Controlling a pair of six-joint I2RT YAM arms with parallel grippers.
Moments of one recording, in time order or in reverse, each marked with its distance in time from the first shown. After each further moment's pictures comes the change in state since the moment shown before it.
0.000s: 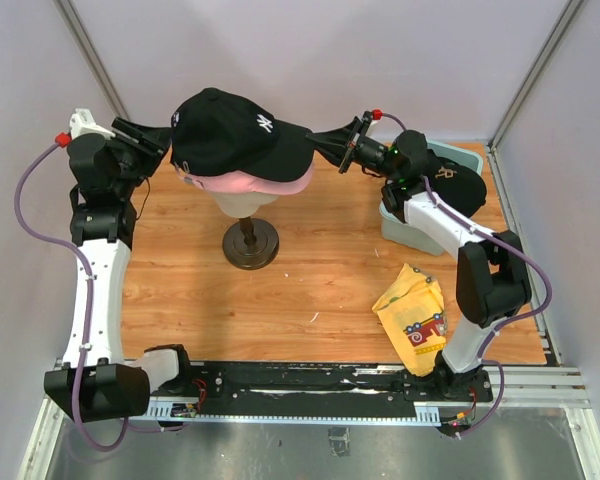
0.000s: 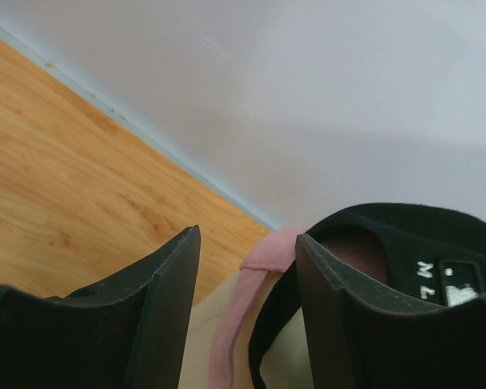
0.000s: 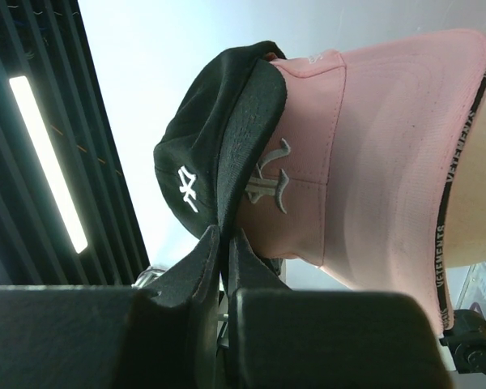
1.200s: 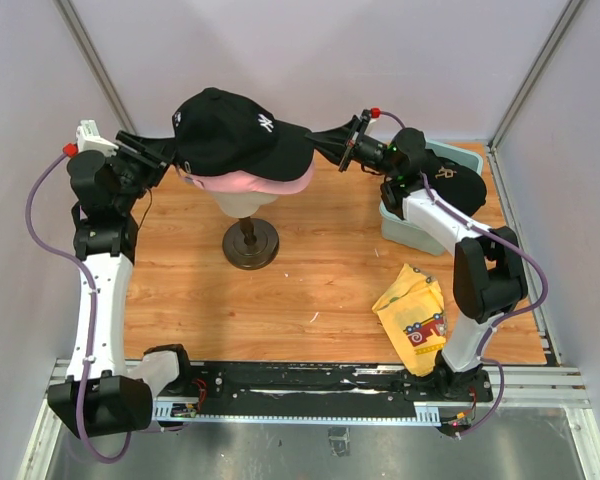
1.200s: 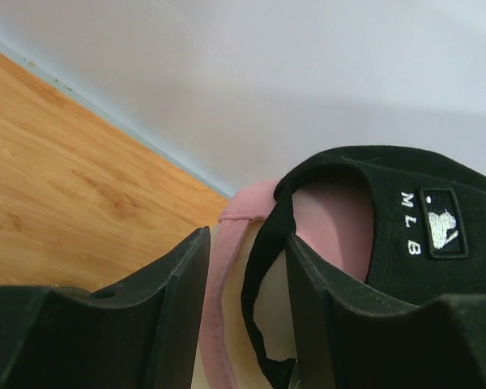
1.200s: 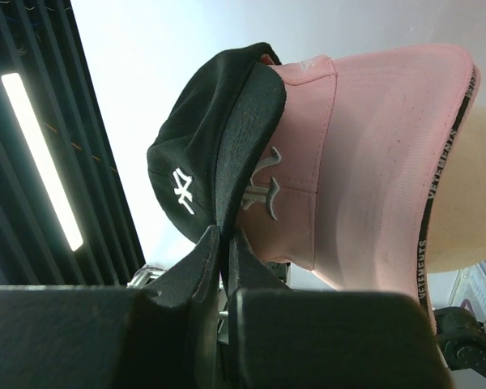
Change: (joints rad) left arm 0.019 -0.079 -0.148 0.109 0.162 -0.067; right arm -0.008 0.034 0.029 0.000 -0.024 -0.010
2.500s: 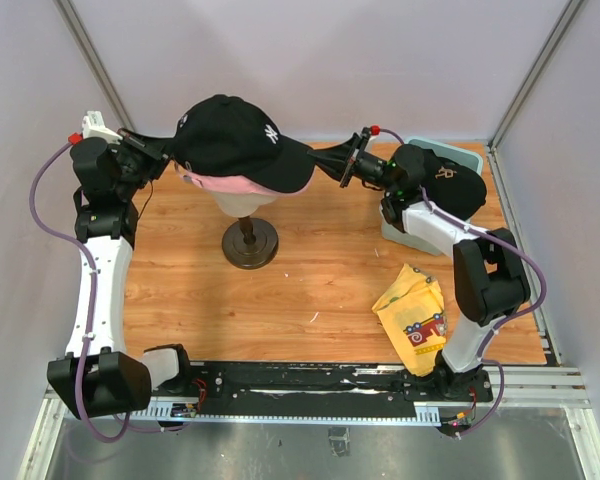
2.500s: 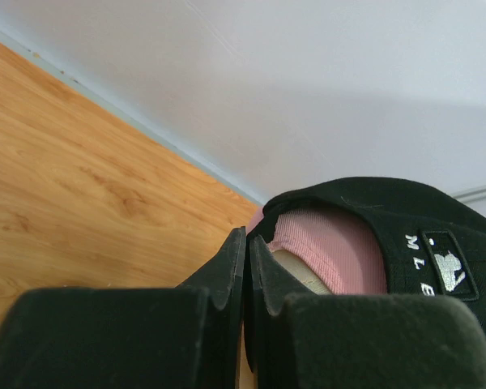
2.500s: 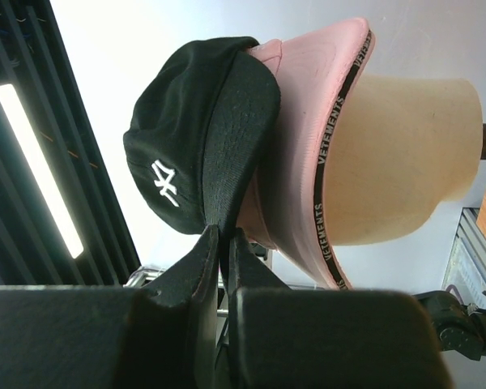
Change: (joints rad) left arm 0.013 0.103 0.063 -0.009 0.023 0.024; right arm 0.000 -0.018 -0.145 0.079 -0.013 -0.002
